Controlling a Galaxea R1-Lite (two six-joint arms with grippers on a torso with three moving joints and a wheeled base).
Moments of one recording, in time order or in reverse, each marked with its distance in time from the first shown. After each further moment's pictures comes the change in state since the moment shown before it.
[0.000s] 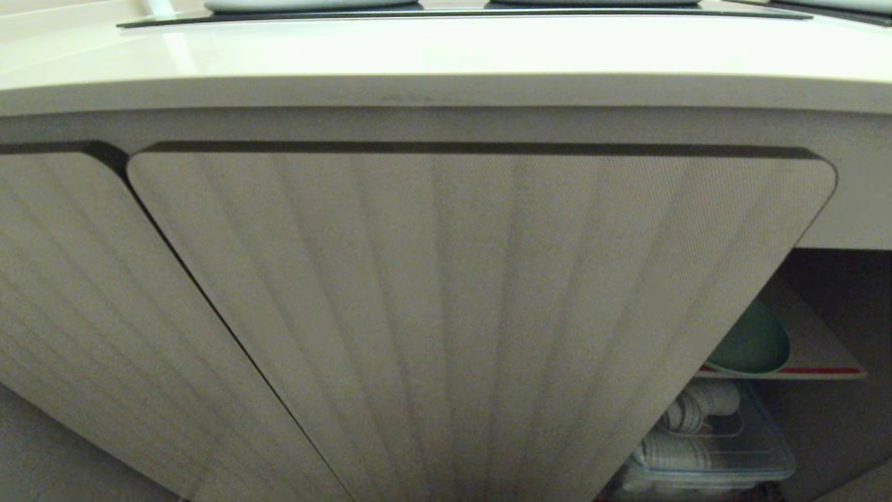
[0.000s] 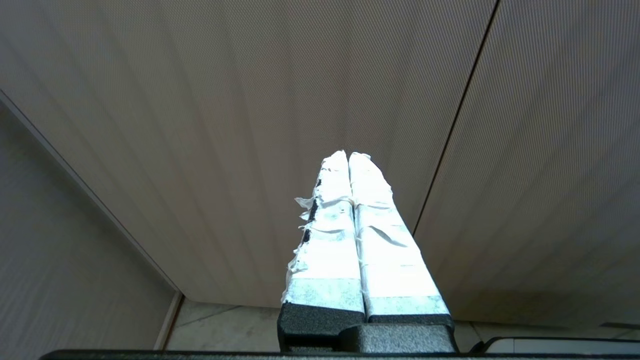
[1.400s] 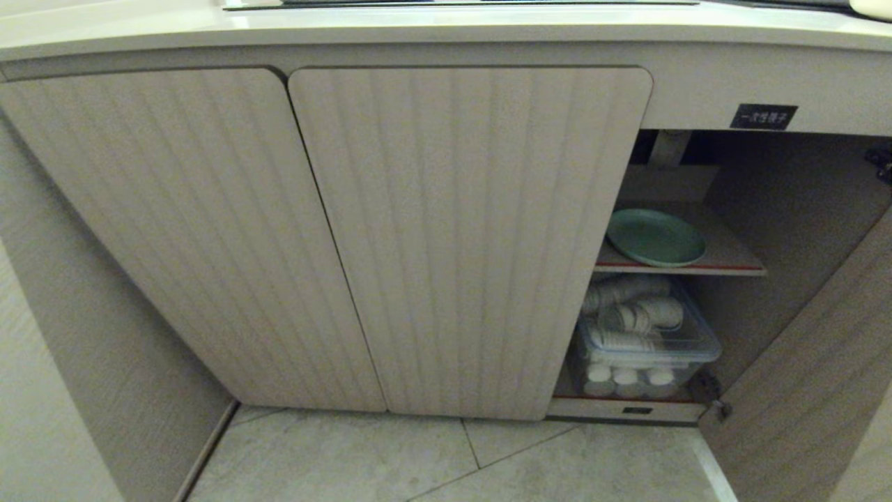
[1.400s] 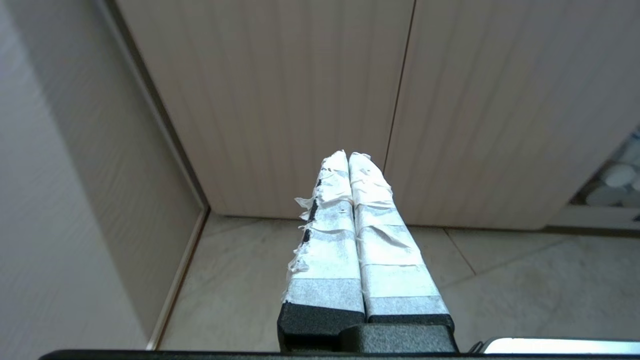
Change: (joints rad) left arm 0.000 0.000 0.000 0.000 -0.001 -0.001; right arm 0.000 0.000 0.000 0.000 0.000 -0.001
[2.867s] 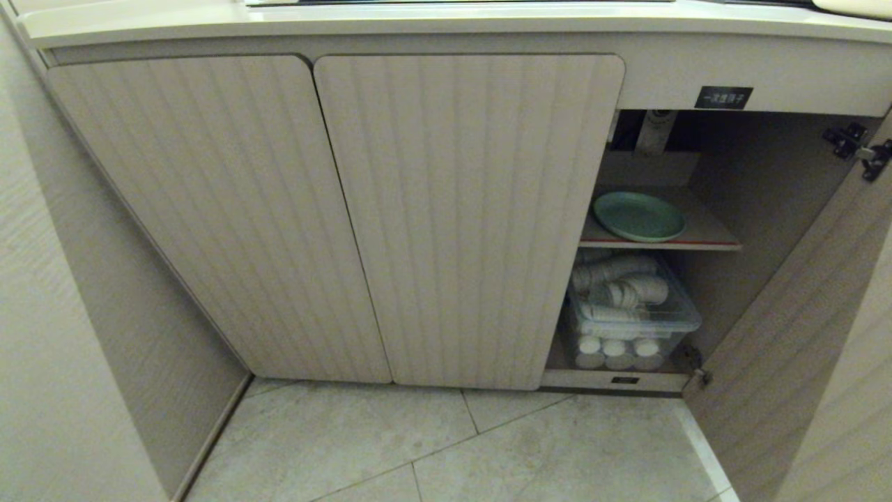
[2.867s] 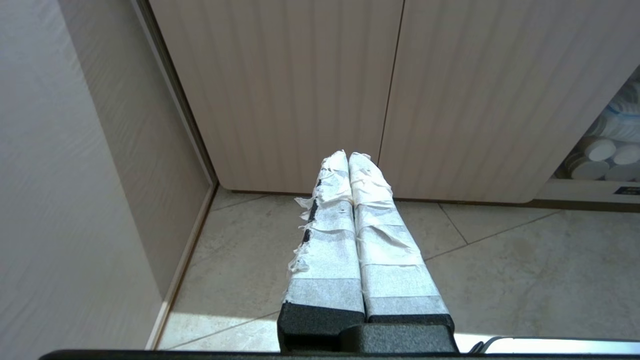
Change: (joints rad) left arm 0.000 0.000 0.000 0.001 0.000 0.001; right arm 0.000 0.000 0.000 0.000 0.000 0.000
